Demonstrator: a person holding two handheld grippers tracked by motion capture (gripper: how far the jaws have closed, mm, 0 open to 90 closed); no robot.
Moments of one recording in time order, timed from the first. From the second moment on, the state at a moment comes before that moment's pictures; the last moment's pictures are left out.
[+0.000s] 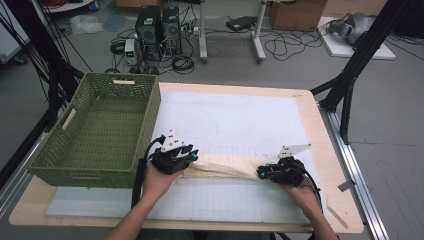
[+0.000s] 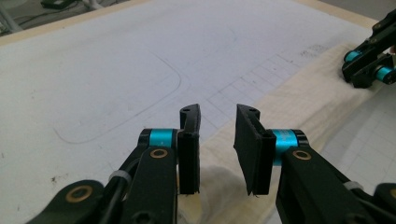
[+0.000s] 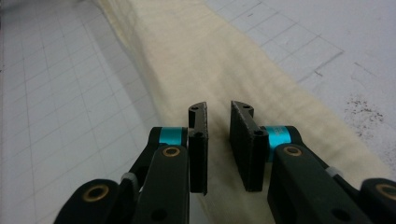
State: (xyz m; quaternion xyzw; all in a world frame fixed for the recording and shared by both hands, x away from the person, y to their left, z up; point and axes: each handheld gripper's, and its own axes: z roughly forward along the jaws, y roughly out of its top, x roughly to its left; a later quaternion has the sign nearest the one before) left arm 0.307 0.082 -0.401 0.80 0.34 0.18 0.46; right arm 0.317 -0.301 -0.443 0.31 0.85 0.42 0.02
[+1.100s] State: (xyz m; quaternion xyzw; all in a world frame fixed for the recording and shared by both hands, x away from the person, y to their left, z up) left arm 0.299 0.084 -0.432 0.83 0.32 0.18 0.42; right arm 0.313 -0.309 -0.425 0.28 0.85 0.44 0.08
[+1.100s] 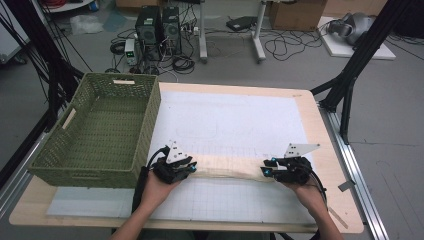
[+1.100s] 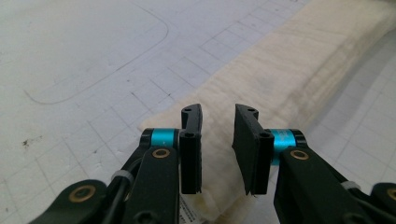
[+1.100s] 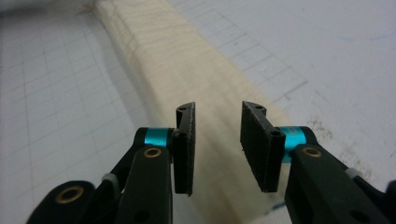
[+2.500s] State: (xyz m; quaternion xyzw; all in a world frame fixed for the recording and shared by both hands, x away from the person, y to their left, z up) left arm 0.302 0.093 -0.448 0.83 0.33 0.18 0.40; right arm 0.307 -0.322 -0.444 0.28 0.87 0.39 0.11
